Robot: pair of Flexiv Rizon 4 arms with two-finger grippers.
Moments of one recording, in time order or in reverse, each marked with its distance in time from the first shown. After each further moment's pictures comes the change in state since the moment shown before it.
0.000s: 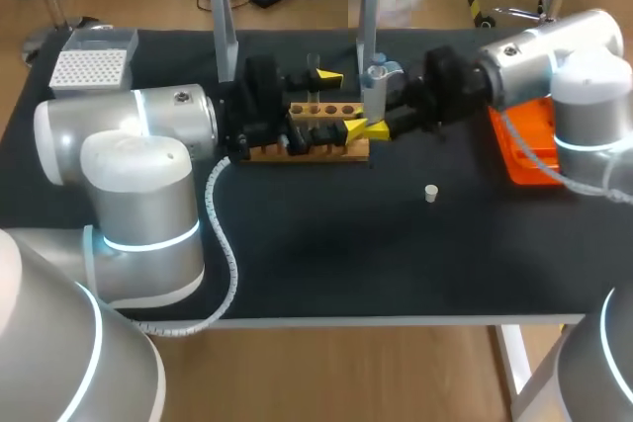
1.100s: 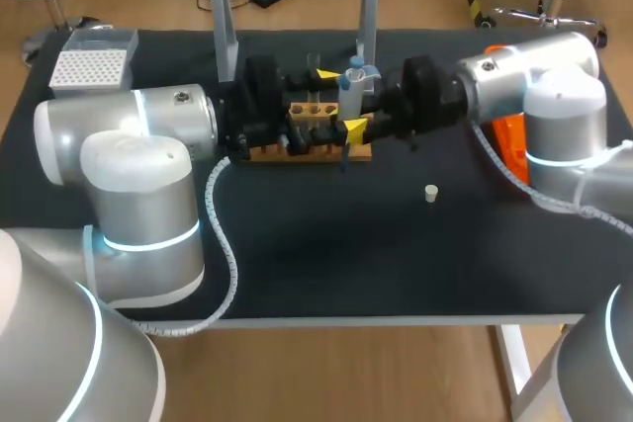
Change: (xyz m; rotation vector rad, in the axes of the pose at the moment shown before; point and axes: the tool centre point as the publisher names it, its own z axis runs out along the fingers) left arm 0.000 0.000 0.000 0.000 0.000 0.000; right arm -0.008 0.005 0.035 -0.070 -0.049 -0.014
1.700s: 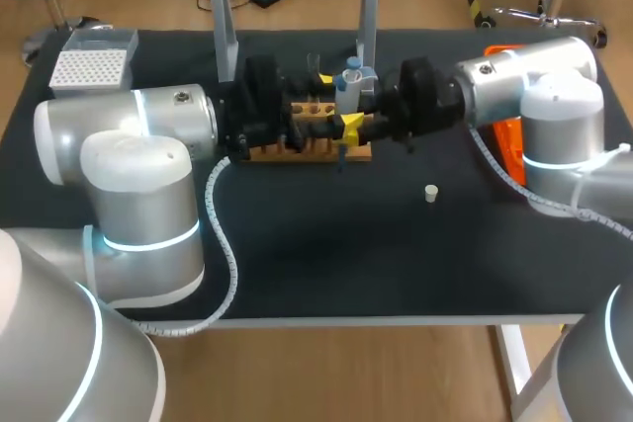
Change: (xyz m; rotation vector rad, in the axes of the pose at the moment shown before) left arm 0.000 0.000 0.000 0.000 0.000 0.000; right arm 0.001 0.001 0.005 -0.008 -0.011 0.002
